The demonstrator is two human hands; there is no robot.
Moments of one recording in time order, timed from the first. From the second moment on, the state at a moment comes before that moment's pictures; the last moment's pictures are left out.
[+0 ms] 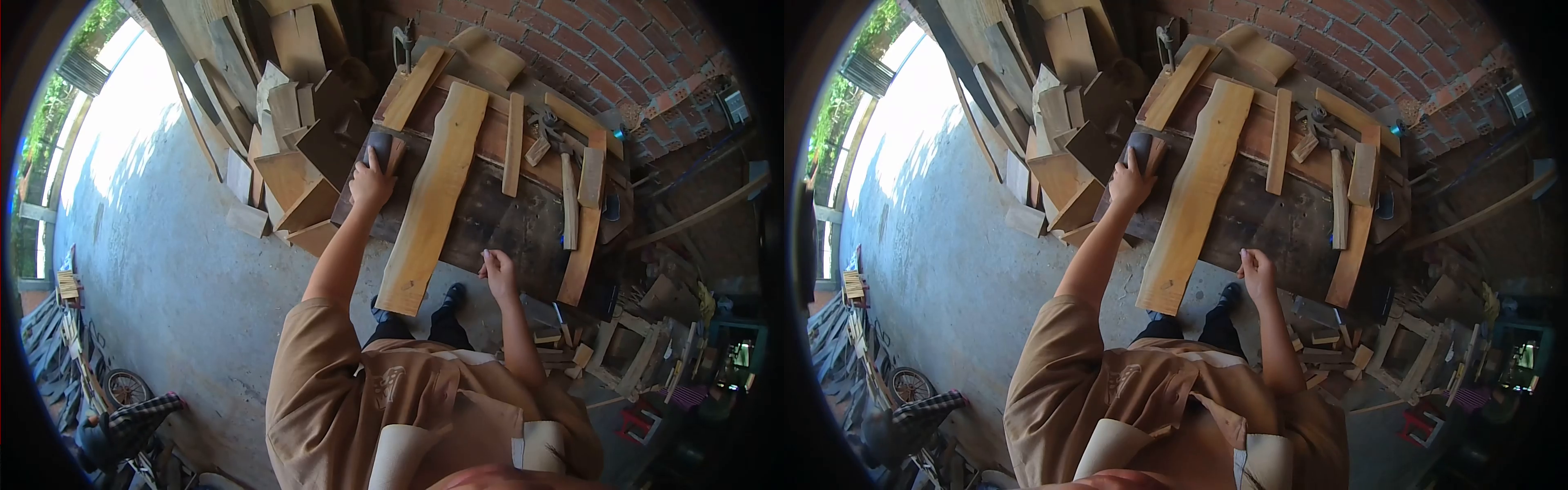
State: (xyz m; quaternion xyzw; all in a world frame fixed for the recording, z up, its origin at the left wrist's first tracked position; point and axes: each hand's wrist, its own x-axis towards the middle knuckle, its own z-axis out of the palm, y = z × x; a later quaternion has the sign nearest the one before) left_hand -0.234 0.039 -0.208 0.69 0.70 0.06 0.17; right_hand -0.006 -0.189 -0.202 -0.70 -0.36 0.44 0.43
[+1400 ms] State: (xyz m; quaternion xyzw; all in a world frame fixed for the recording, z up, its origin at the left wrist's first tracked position) left_hand -0.190 -0.142 -0.180 0.64 0.66 0.28 0.27; right_hand -0.058 -0.137 -0.213 -0.67 -0.58 0.37 0.27
